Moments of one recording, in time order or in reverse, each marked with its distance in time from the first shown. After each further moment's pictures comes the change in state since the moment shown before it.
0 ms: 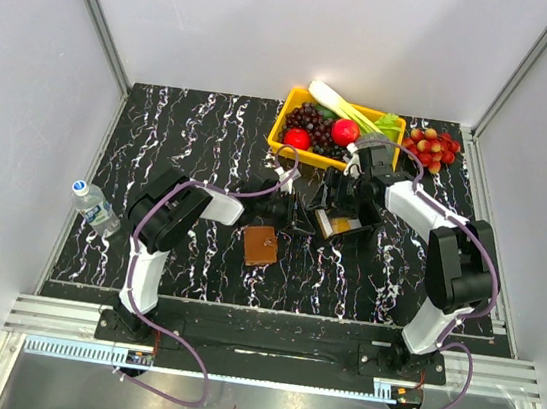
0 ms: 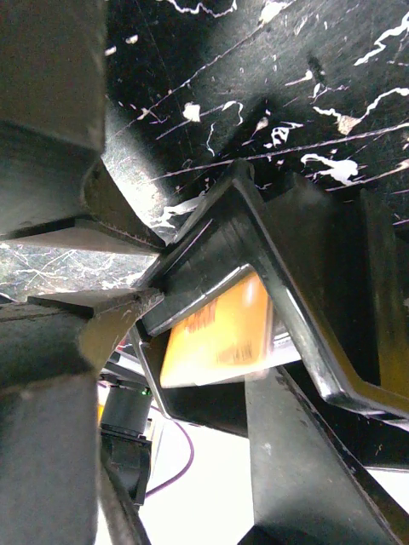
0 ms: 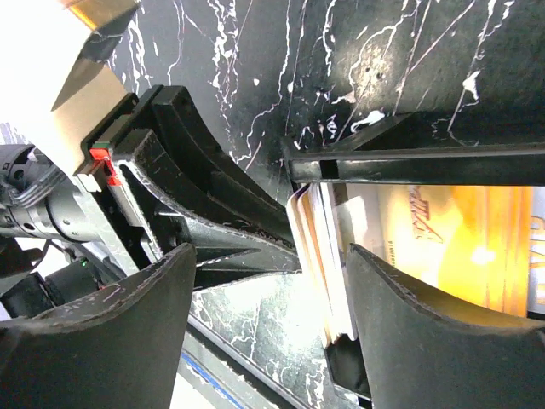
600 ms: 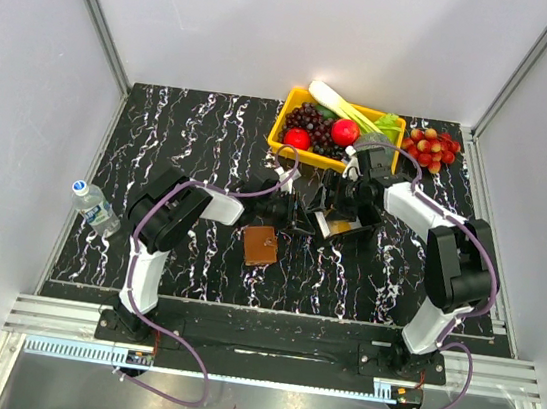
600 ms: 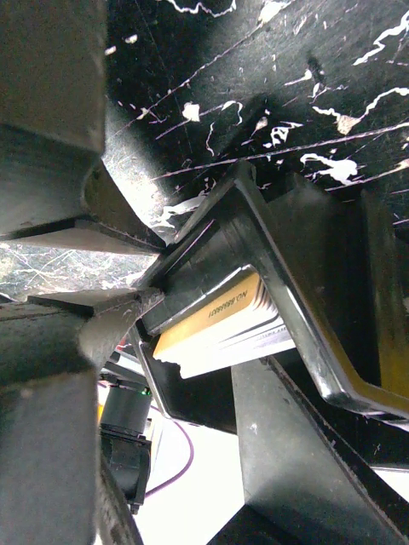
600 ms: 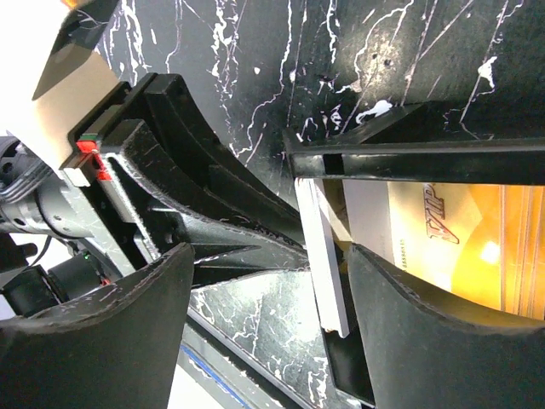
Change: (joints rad) left arm 0.000 0.000 0.001 -0.001 0.000 0.000; right arm 0.005 0.004 -0.024 0.015 -0.034 0.014
